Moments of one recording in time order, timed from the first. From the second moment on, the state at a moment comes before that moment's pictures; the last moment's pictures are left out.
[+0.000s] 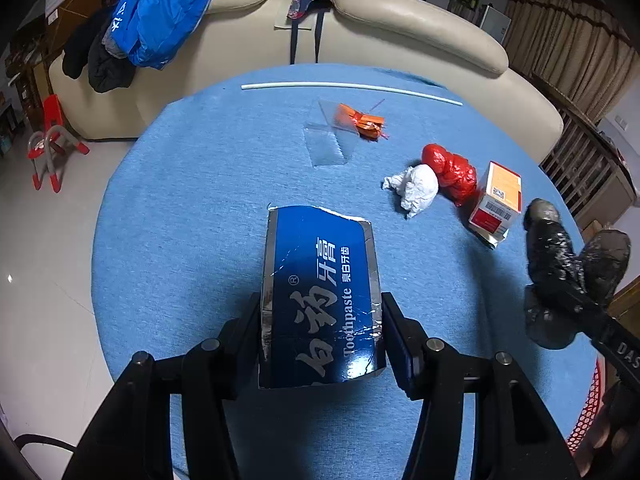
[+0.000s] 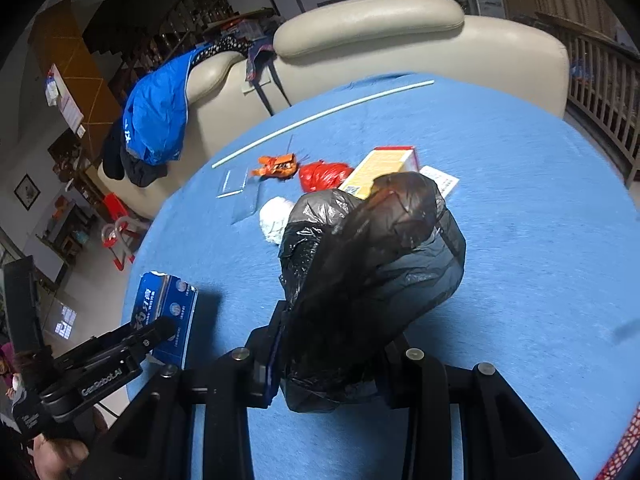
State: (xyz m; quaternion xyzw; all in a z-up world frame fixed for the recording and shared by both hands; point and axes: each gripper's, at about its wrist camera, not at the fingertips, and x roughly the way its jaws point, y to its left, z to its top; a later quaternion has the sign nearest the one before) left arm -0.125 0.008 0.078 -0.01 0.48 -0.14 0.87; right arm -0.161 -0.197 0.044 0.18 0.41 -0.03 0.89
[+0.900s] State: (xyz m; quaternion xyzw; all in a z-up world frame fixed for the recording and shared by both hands) left arm -0.155 -0.051 0.068 0.04 0.48 -0.17 0.86; right arm -0.206 -0.237 0.041 0.21 0.39 -0.05 0.89
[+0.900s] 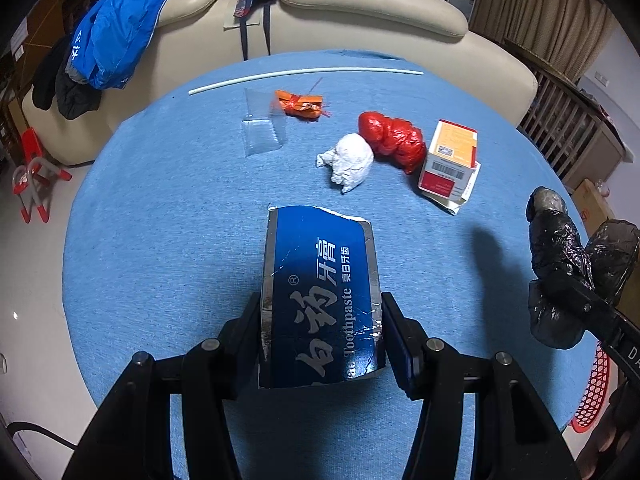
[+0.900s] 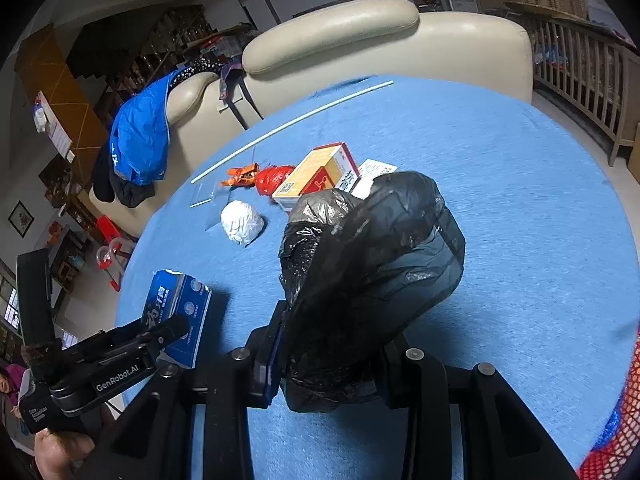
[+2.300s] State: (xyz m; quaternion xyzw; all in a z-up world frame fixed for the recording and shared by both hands) left arm -0.227 -0.160 0.100 0.13 0.43 -0.27 0.85; right arm -0.340 -0.330 0.058 0.27 0.33 -0.16 0.89
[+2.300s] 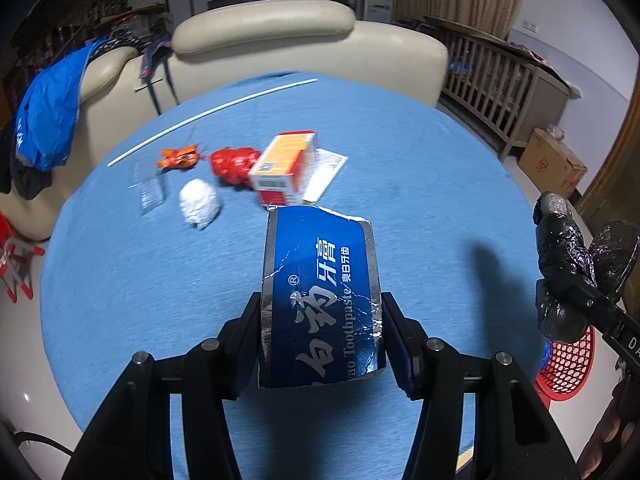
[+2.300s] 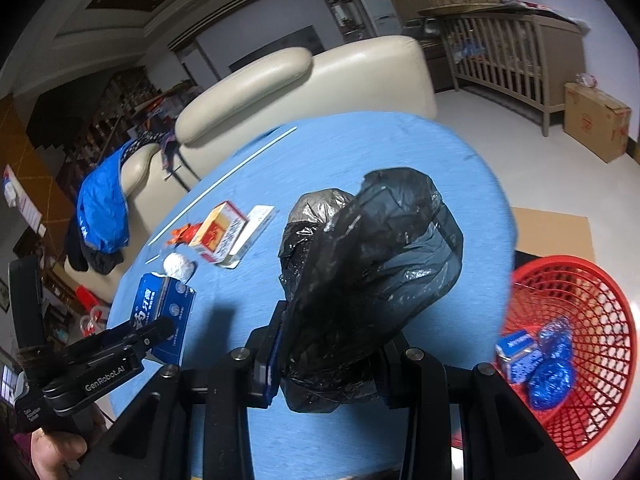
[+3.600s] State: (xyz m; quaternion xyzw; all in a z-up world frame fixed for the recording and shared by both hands) left arm -0.353 -0.347 0.098 0.24 0.40 -0.45 0.76; right arm -0.503 -0.475 -0.036 0.35 0.37 -0.35 0.79
